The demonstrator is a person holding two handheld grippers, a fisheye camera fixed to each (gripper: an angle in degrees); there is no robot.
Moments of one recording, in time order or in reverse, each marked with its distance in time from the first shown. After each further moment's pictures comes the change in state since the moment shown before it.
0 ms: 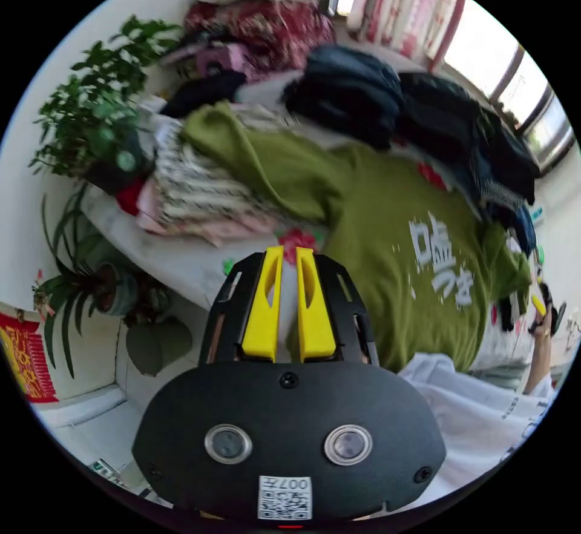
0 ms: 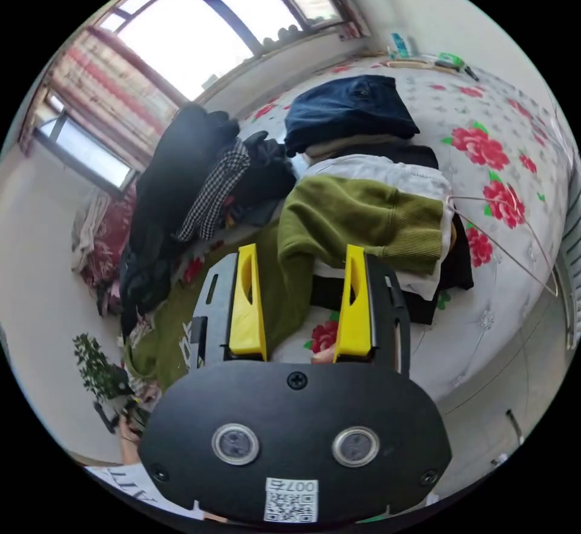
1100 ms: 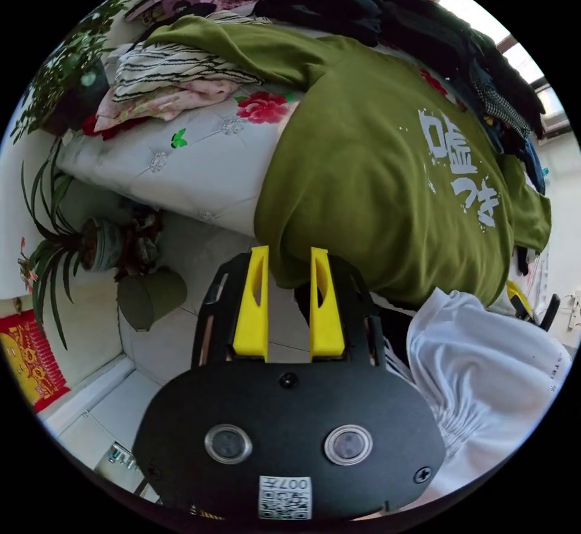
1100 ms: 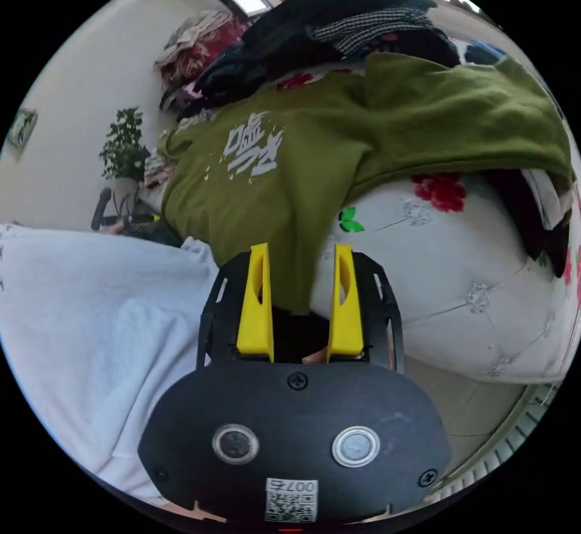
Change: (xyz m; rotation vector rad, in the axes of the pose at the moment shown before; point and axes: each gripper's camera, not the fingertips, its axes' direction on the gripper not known) left arm 0.028 0.104 0.046 -0.275 0.013 0.062; right arm 0.002 0.260 0.076 -0.497 -0.223 -0.659
